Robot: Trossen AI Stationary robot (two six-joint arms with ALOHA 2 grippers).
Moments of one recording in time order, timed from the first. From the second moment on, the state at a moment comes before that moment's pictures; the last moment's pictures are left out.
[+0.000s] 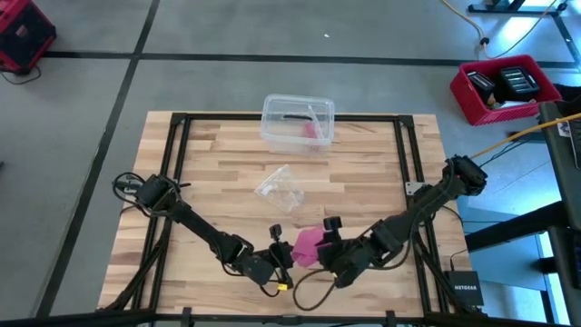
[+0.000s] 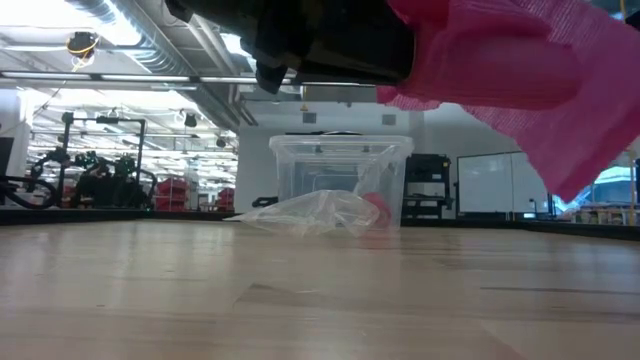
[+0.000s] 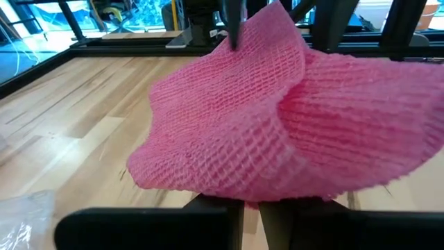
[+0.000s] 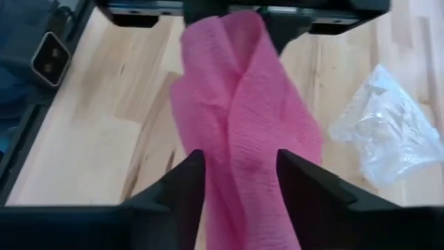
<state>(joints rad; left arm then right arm) -0.57 2.00 1.17 0.41 -0.81 -0.25 0.64 1.67 1.35 -0.67 0.39 0.26</state>
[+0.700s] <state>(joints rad) -0.57 2.00 1.18 0.42 -0.82 -0.24 0.64 1.66 1.51 -0.90 0.55 0.25</state>
